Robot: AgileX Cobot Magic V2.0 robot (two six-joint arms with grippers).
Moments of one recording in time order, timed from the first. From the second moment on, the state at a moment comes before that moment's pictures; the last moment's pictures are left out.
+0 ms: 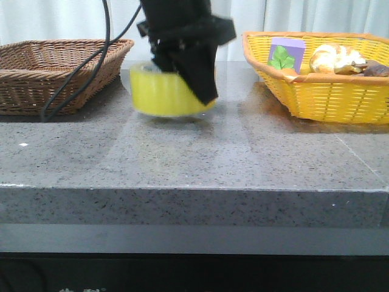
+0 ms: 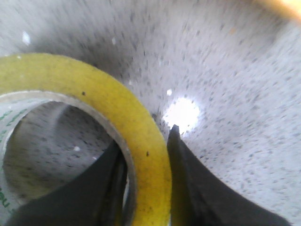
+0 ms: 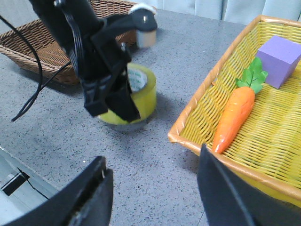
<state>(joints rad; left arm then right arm) -0.66 2.00 -1.91 -0.14 1.19 0.34 0.51 0.62 -0.62 0.03 0.37 0.05</state>
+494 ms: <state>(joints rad) -0.61 1.94 -2.13 -0.09 1.27 0.33 0.51 0.62 -0.62 0.03 0.37 0.05</state>
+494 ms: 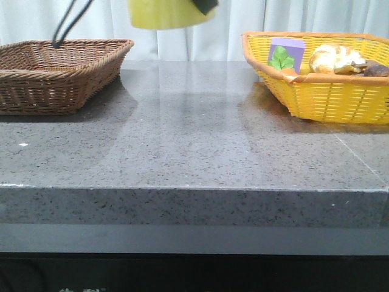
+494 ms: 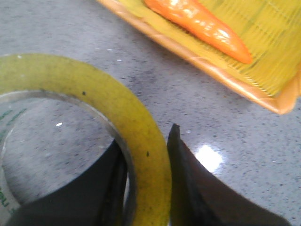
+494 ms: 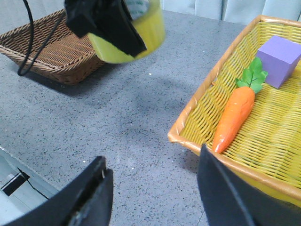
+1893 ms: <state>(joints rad) -0.19 2.11 -2.10 -0.08 1.25 0.30 0.51 0.62 -0.62 0.03 0.37 0.05</state>
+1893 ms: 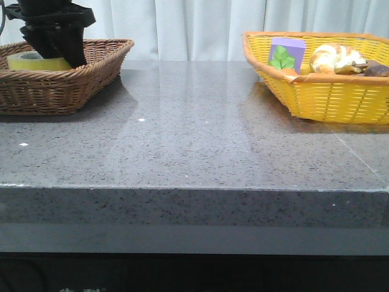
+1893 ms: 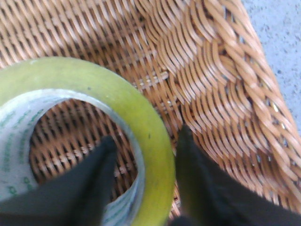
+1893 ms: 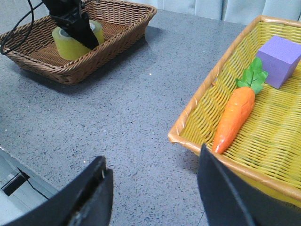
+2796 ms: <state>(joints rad) -0.46 1.53 -1.78 -0.17 1.22 0.27 0.51 0.62 -0.62 0.03 0.37 0.05</state>
